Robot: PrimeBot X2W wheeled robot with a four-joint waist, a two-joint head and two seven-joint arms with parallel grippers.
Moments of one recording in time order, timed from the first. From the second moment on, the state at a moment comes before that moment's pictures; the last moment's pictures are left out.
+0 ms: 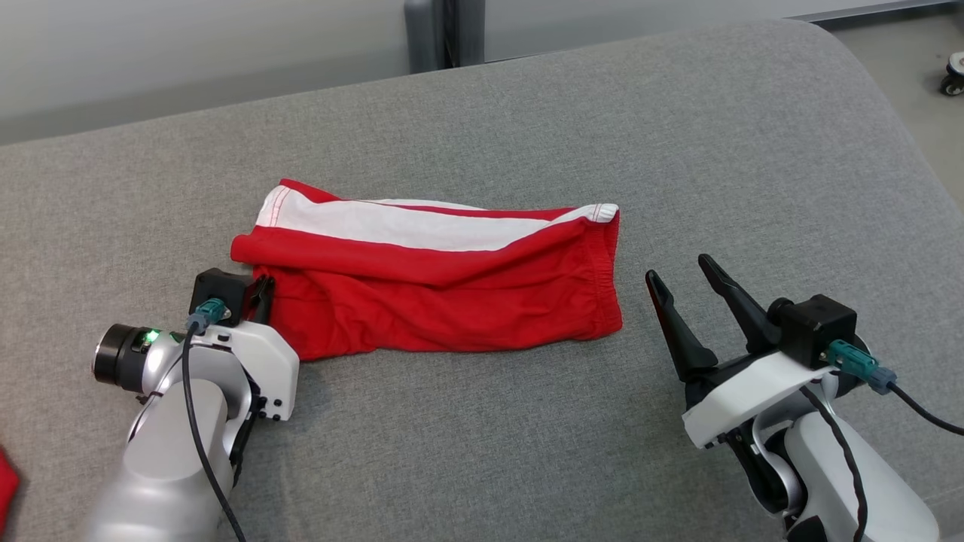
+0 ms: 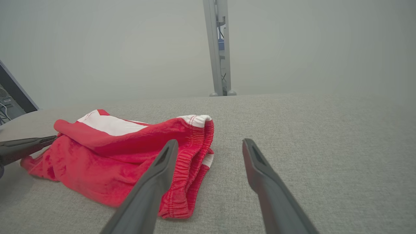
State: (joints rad) left arm -0.66 0.17 -0.34 1.02 -0.18 -0.02 -0.17; right arm -0.40 -0.19 0.42 0.39 0.45 0.13 -0.23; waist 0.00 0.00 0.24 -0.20
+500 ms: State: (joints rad) left arm -0.67 0.15 -0.36 1.02 -0.19 -0.02 -0.23; right arm -0.39 -0.19 0.42 0.41 0.46 0.13 -0.23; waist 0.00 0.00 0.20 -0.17
